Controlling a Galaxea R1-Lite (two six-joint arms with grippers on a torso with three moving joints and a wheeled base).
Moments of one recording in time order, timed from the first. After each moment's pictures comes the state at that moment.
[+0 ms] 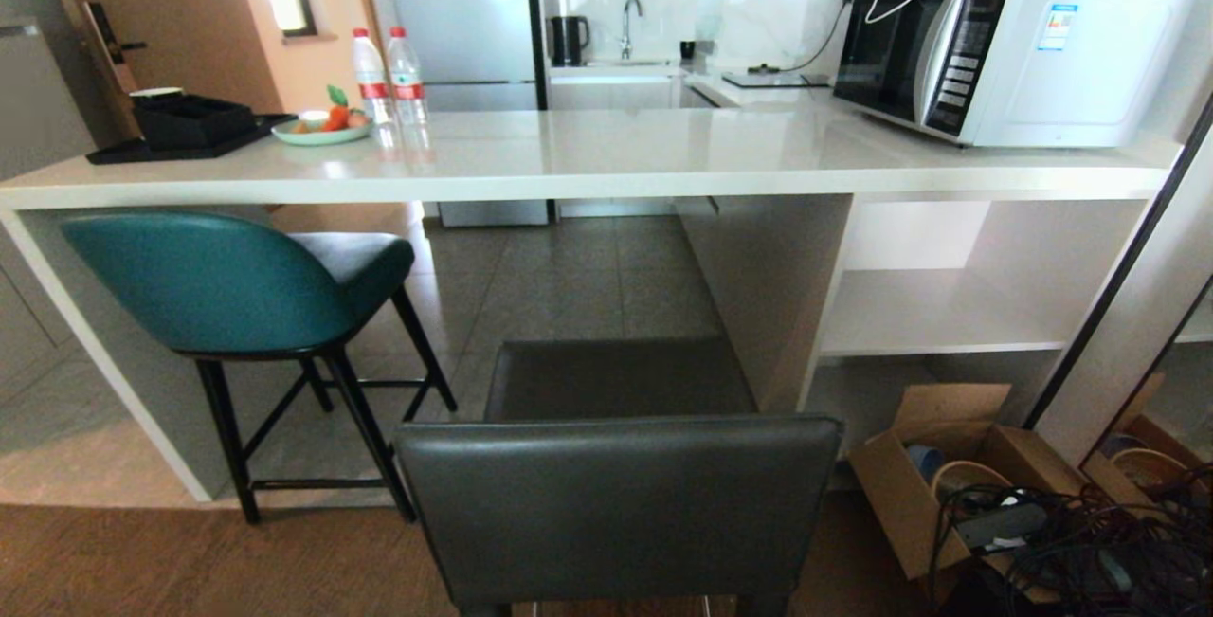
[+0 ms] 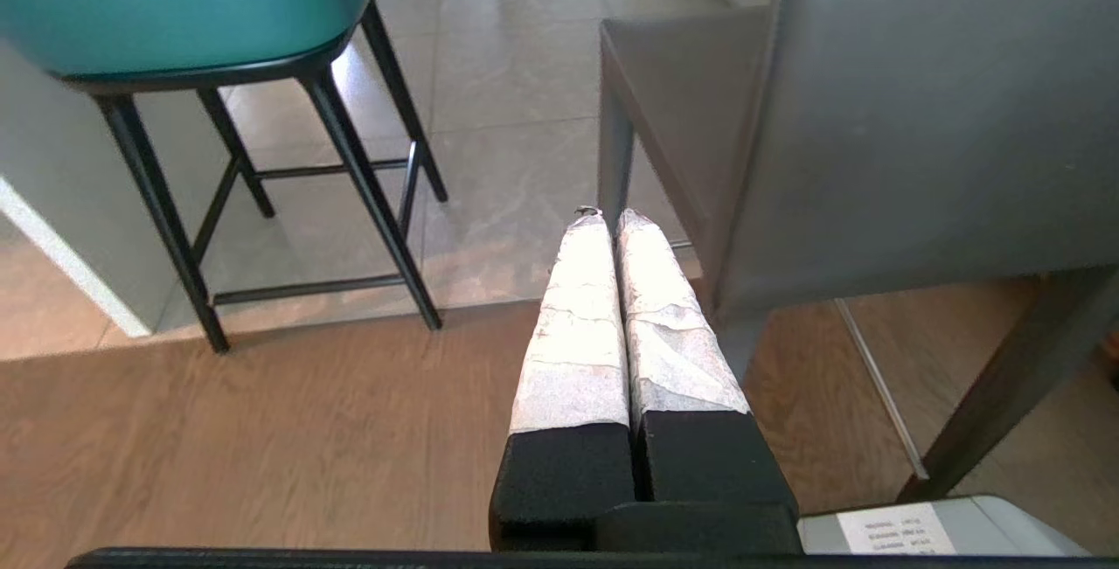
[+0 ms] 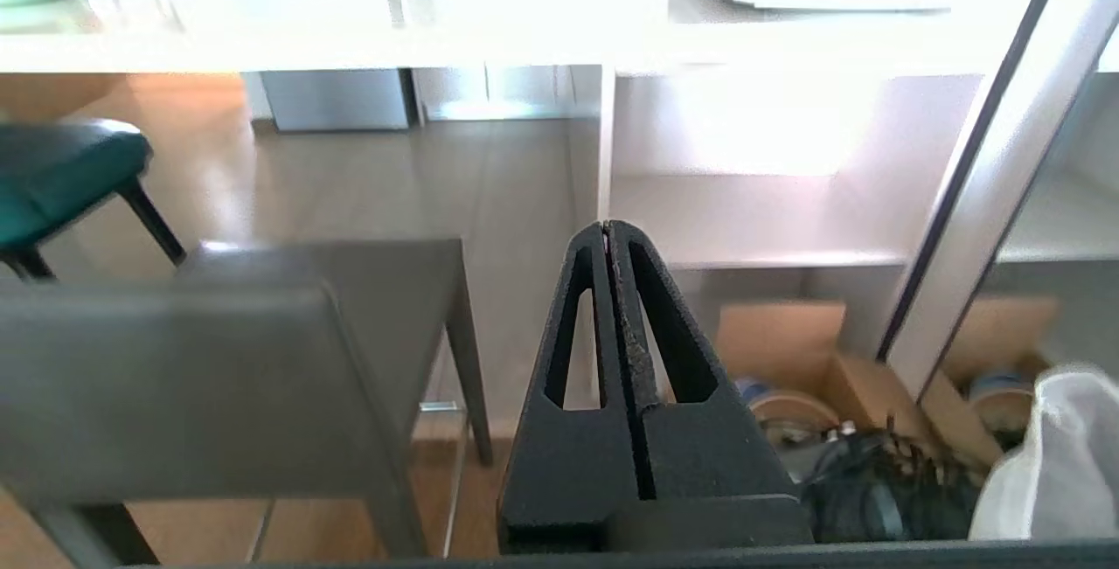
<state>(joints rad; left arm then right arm) 0.00 0.14 -0.02 -0.06 -0.14 0.05 0.17 0.34 -0.85 0.39 -0.13 -0.04</state>
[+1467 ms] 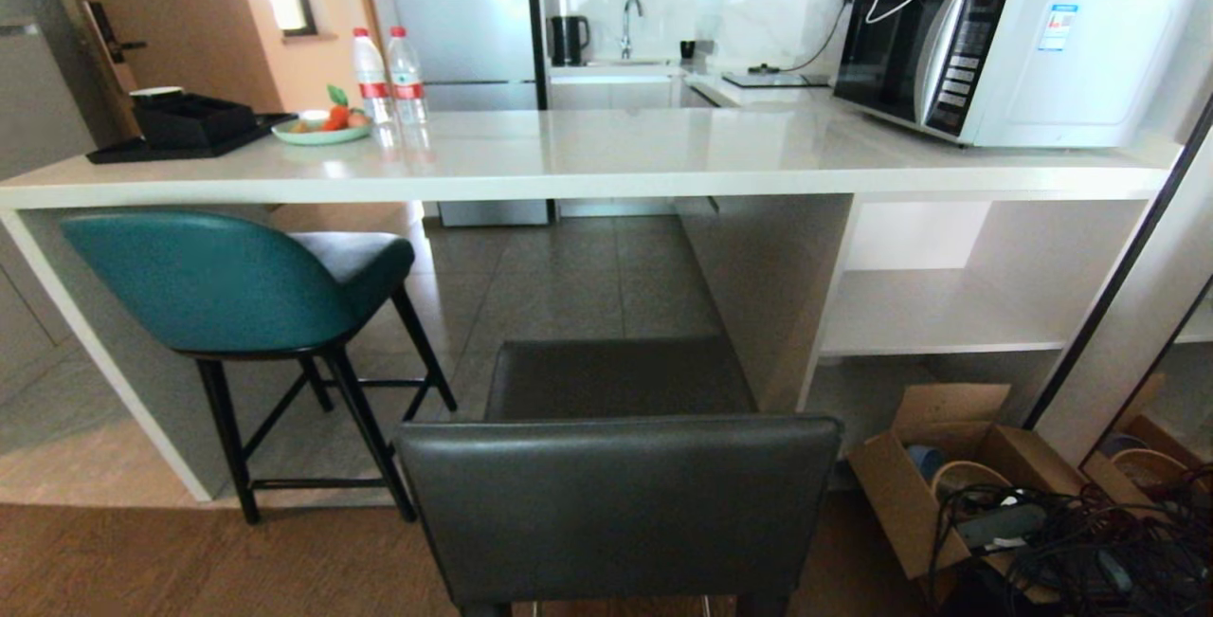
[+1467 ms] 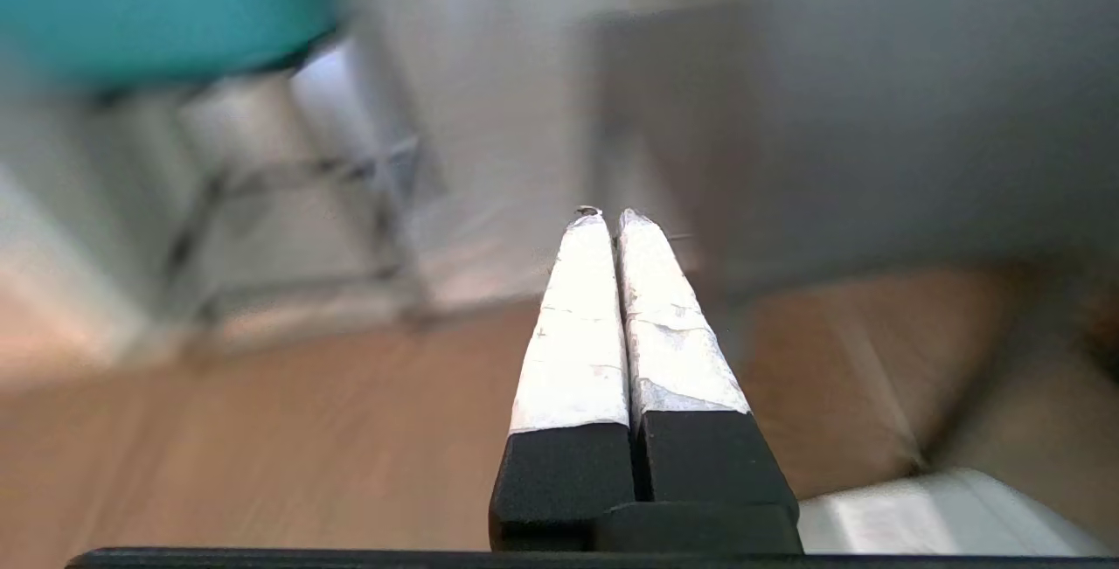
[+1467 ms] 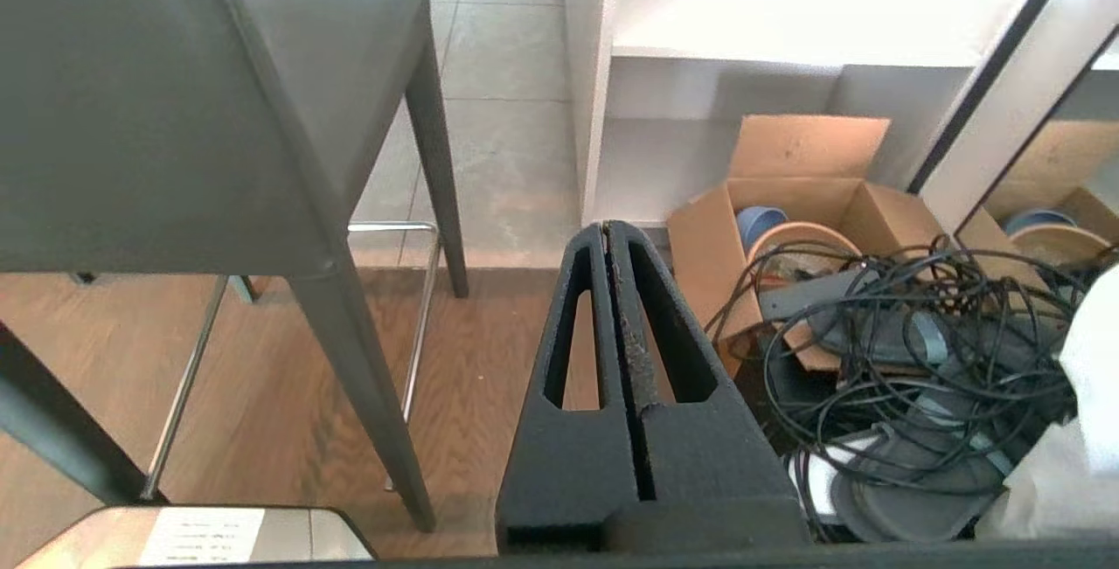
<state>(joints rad) 0.00 0.12 -0.03 -0.02 -0.16 0.06 0.00 0.00 -0.07 0.18 0.04 -0.08</state>
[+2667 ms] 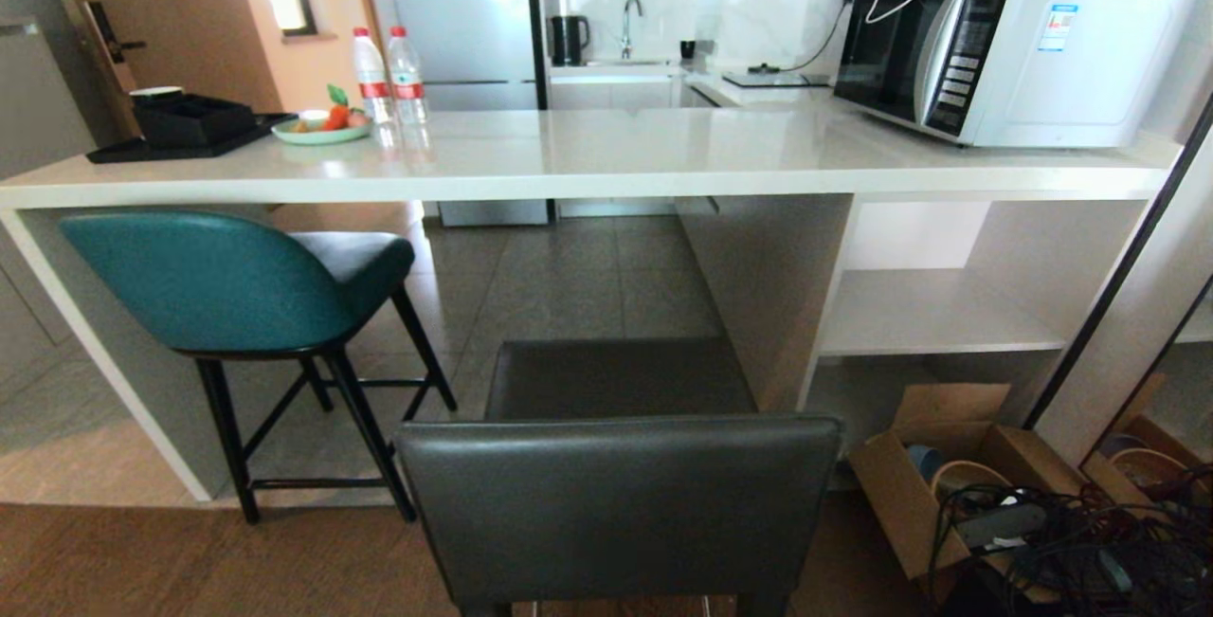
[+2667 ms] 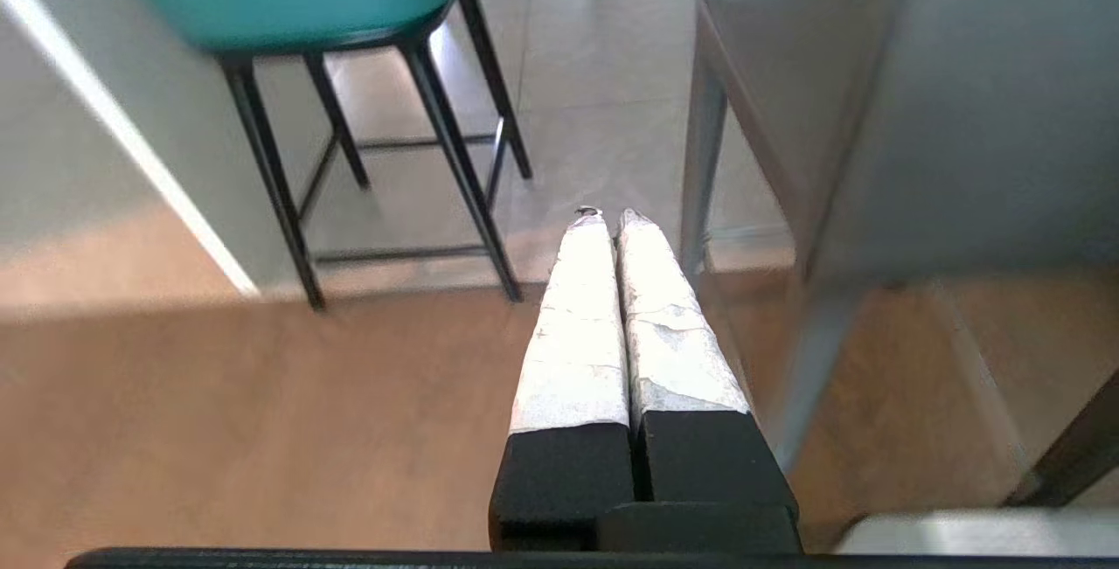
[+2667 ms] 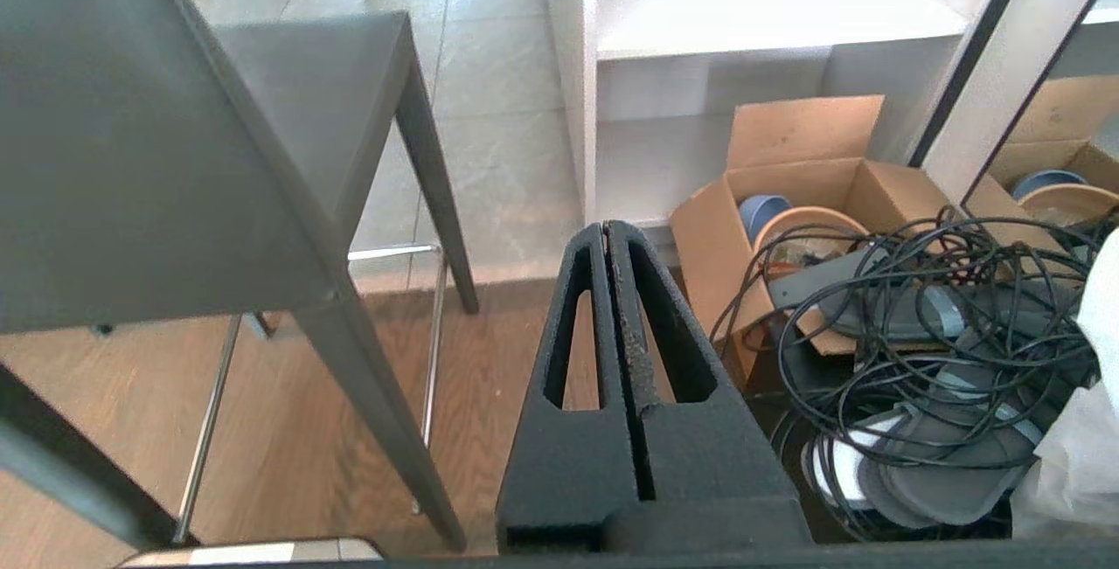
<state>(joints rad) 0.00 0.00 -0.06 0.14 0.00 0.10 0.00 0.00 -0.06 0.16 -0.02 0.01</state>
